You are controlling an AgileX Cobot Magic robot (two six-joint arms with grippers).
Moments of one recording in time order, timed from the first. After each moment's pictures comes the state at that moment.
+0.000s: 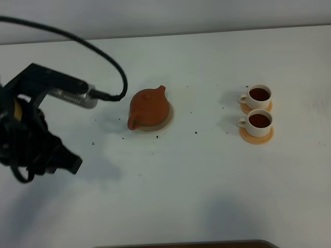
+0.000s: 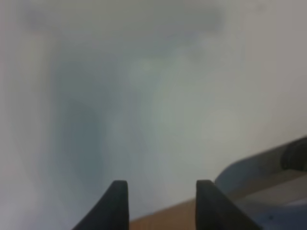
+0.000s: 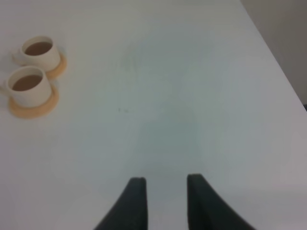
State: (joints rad) left arm -0.52 1.25 -0.98 0.15 1.14 -0.15; right arm 0.07 -0.01 -0.52 0.01 1.12 -0.06
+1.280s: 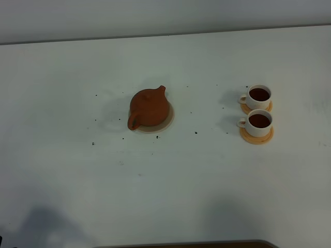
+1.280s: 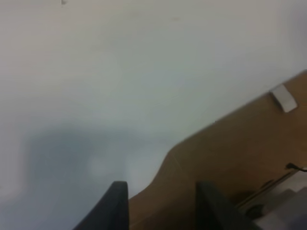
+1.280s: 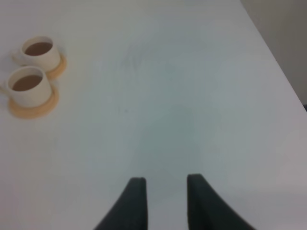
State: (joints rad) left arm -0.52 0.26 -0.46 -0.03 1.05 -0.03; right arm 0.07 -0.01 -0.52 0.01 1.12 -0.06
